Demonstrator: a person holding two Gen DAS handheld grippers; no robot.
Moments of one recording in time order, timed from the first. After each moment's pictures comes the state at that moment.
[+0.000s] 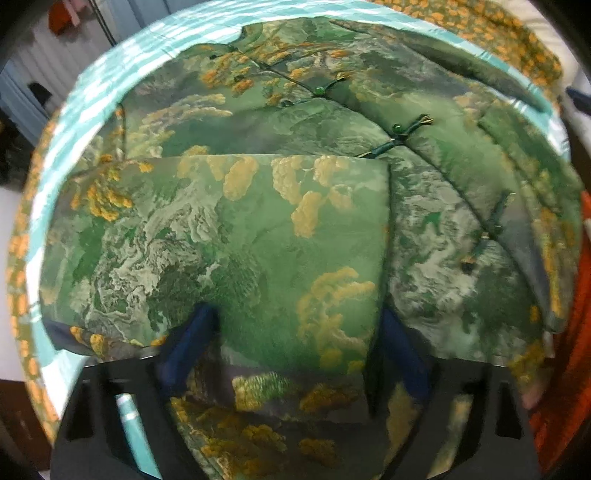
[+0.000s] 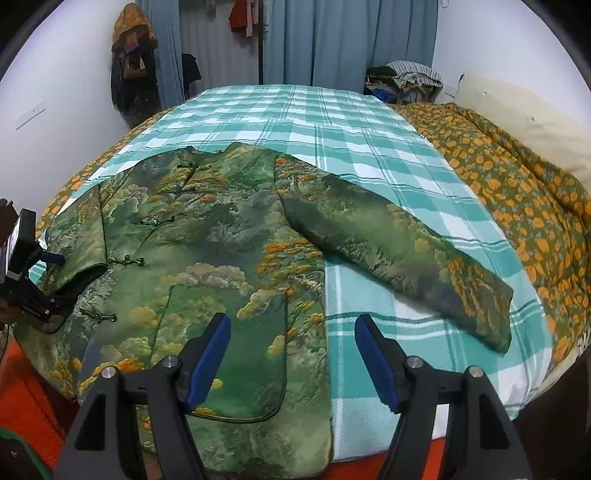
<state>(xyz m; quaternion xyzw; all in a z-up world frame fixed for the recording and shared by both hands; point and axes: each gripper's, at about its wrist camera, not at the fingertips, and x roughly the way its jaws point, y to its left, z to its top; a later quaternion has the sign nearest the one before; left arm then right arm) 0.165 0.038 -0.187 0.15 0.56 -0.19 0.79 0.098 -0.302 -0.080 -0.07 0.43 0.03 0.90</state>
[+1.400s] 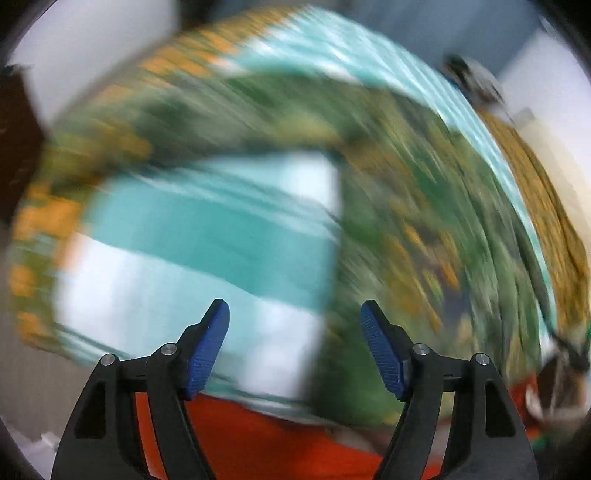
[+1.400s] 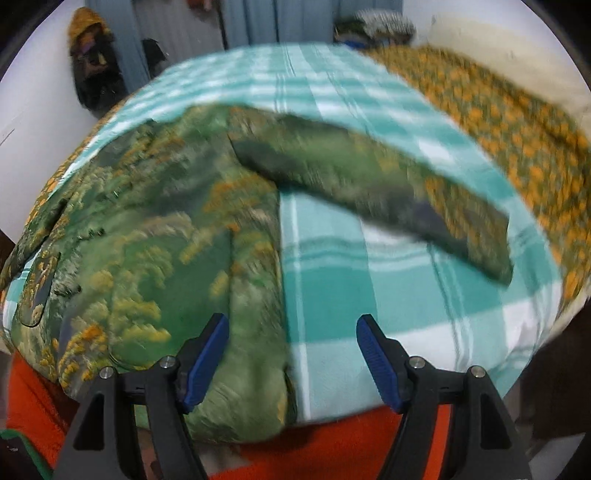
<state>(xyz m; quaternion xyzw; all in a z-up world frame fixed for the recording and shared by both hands) 0.061 0.208 -0.180 -0.20 0.54 0.02 0.82 0.089 -0.372 -0.134 0.01 0.53 -0.01 0.85</state>
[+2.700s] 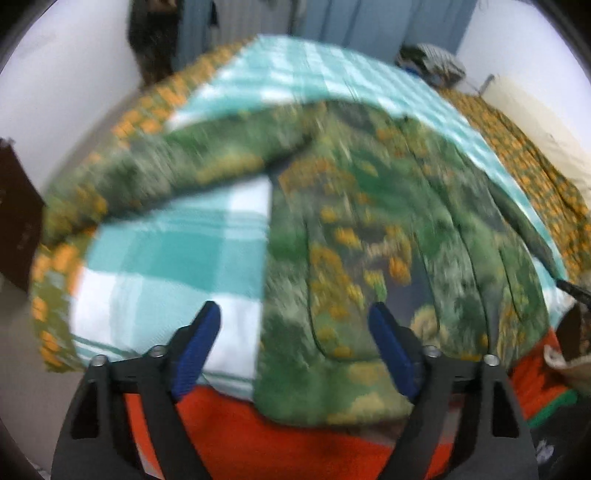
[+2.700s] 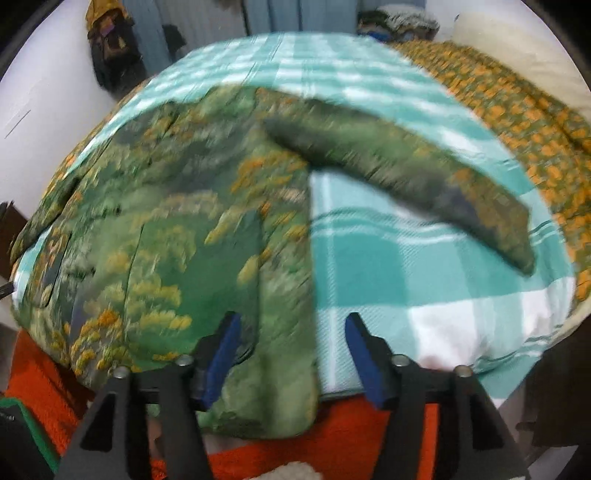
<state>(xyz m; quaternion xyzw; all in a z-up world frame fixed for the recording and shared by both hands) 0.043 0.165 -0.112 -0.11 0.45 0.04 0.88 0.086 -0.351 -0.124 -0.01 0.51 0.01 0.86</state>
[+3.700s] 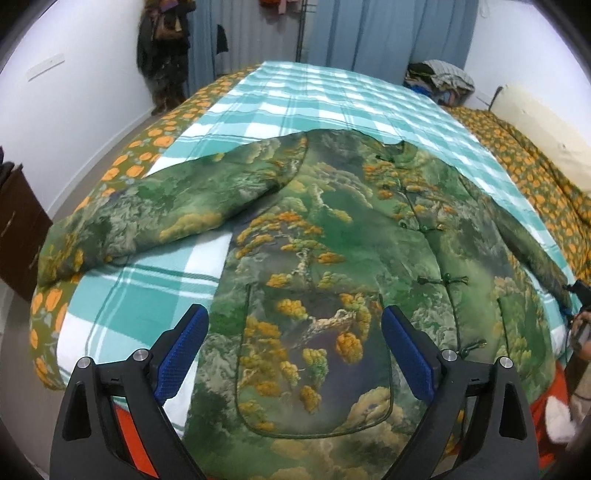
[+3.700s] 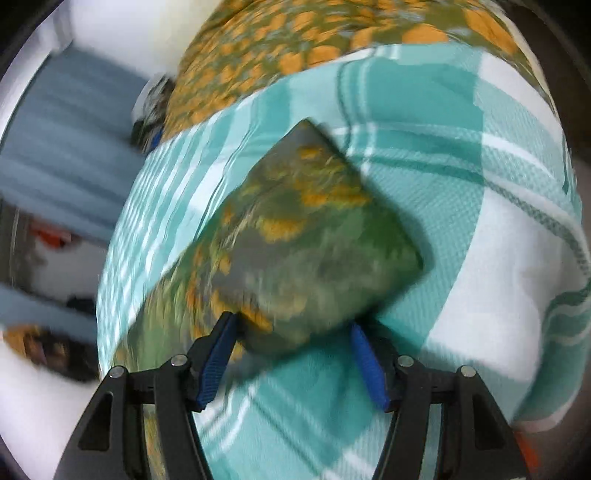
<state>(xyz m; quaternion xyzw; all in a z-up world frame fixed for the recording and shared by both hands) 0.095 0.104 -0.103 -0.09 0.43 0.07 0.89 0.135 -0.623 -0.211 0.47 0.33 -0.22 0.79</state>
